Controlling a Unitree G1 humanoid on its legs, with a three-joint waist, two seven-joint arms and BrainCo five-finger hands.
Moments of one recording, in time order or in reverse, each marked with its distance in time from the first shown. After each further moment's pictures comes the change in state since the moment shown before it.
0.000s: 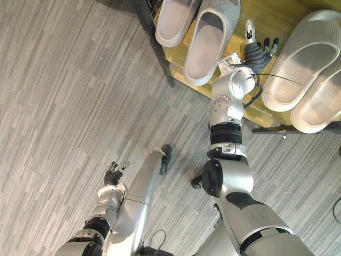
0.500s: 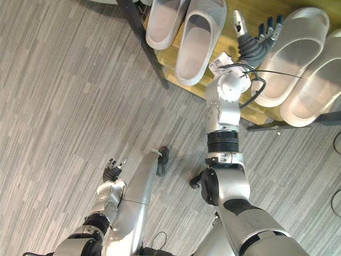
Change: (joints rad) left arm -0.031 0.007 0.002 -0.017 -0.082 -0.017 -0.007; right arm 0.076 0.053 0.169 -0.208 -0.223 0.030 0.018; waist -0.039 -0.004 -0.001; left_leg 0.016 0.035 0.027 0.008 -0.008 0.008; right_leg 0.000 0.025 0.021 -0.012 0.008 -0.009
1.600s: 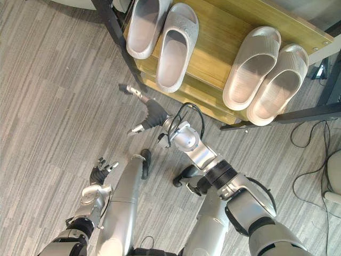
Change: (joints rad) left arm 0.058 0.157 -0.054 0.059 0.107 -0.025 -0.089; right arm 0.212 -0.309 0.874 -0.048 -0.150 -0.075 0.713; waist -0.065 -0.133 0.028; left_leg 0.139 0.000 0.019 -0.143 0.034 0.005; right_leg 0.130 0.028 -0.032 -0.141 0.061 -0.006
